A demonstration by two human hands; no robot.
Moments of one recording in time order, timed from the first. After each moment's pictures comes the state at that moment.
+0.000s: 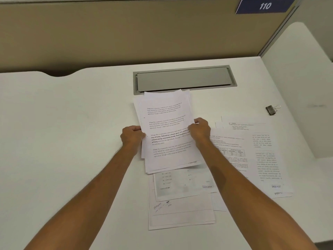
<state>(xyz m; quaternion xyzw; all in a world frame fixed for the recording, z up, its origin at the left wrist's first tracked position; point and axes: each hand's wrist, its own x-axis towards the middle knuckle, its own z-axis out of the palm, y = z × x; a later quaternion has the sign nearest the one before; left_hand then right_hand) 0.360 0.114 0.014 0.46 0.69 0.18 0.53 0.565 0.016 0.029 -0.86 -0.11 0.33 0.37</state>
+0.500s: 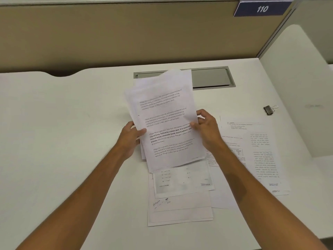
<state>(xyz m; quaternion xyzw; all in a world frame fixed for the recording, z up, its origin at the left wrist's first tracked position) 0.338 0.103 0.045 0.41 0.52 0.22 0.71 0.571 -0.019 0.080 -0.70 -0.23 0.43 0.52</state>
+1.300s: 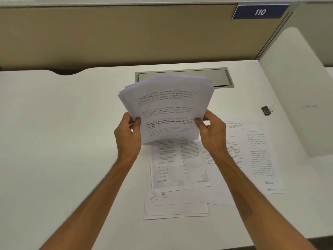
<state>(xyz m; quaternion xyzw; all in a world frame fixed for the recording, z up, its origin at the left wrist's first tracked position) 0.347 0.040 0.101 0.63 0.52 0.40 0.41 0.551 -0.059 0.114 -0.79 -0.35 0.20 0.46</state>
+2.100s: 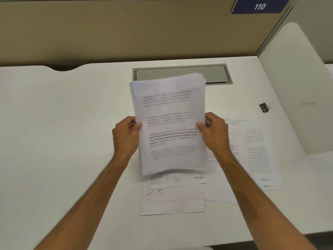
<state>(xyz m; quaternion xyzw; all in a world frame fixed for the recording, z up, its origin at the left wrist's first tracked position) 0.344 0.041 0.090 0.61 0.59 0.31 0.43 0.574 -0.073 0.096 -0.80 -0.31 0.27 0.45</state>
